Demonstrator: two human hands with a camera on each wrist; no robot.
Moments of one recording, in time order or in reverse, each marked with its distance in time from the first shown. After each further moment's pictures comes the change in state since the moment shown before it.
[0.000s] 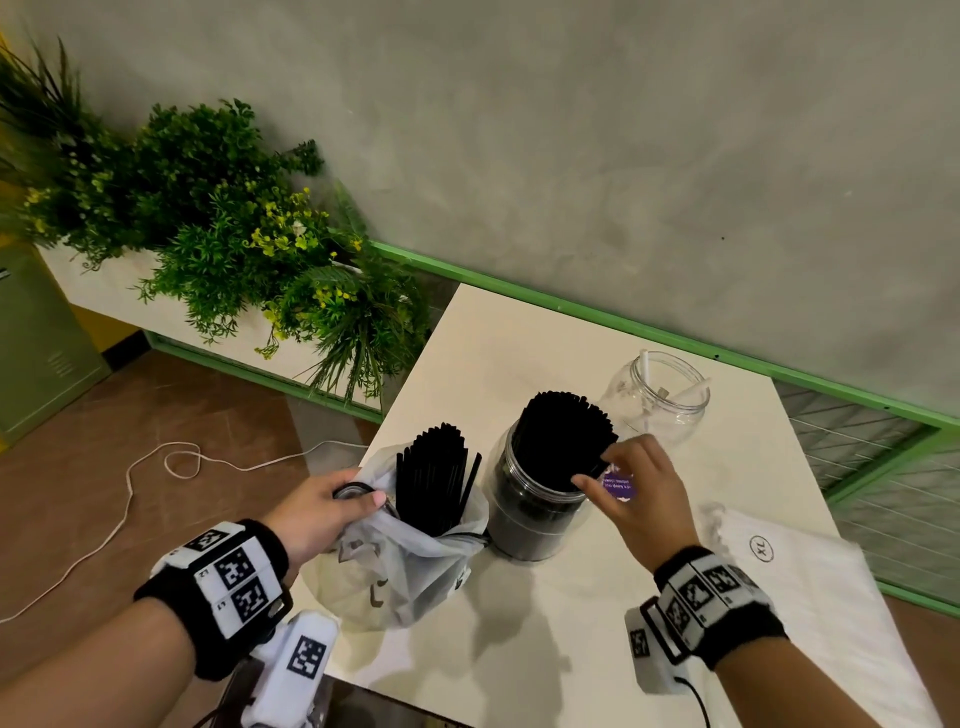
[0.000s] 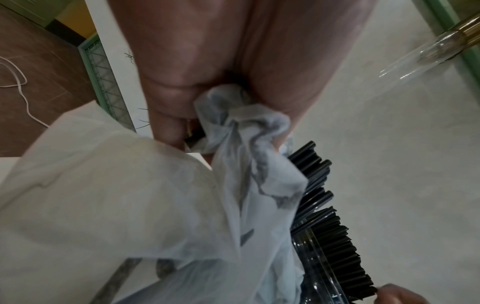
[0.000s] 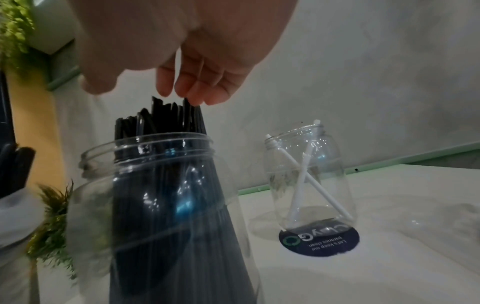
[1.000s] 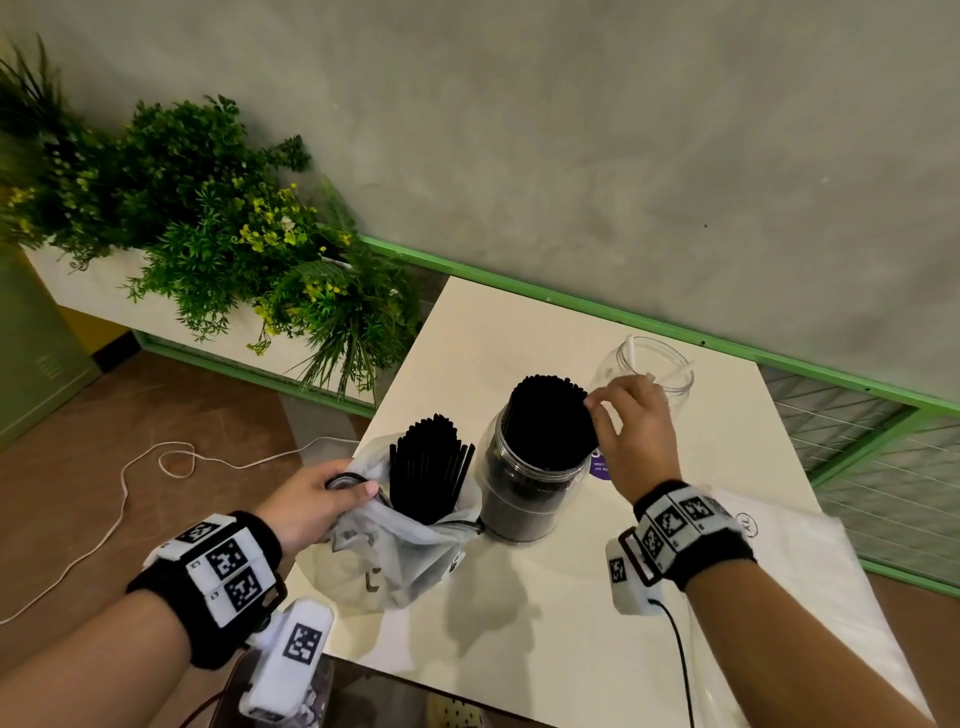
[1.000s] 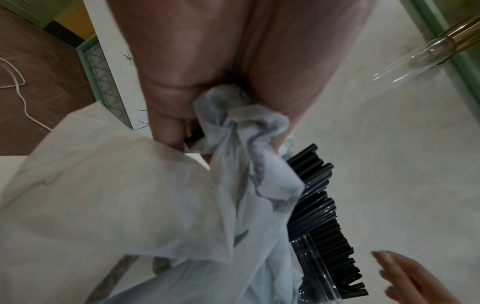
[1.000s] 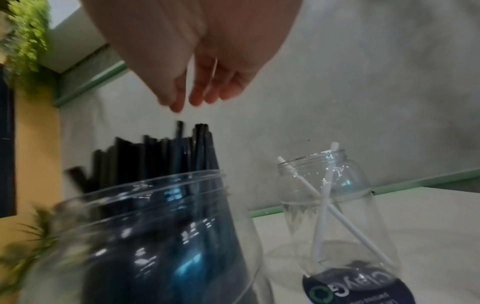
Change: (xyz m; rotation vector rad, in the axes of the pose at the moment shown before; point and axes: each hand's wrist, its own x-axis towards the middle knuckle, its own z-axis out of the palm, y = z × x) left_hand -0.016 0.007 0.002 0.050 -0.021 -0.021; right_hand 0.035 -0.014 -0.008 -0.148 0.100 -0.031
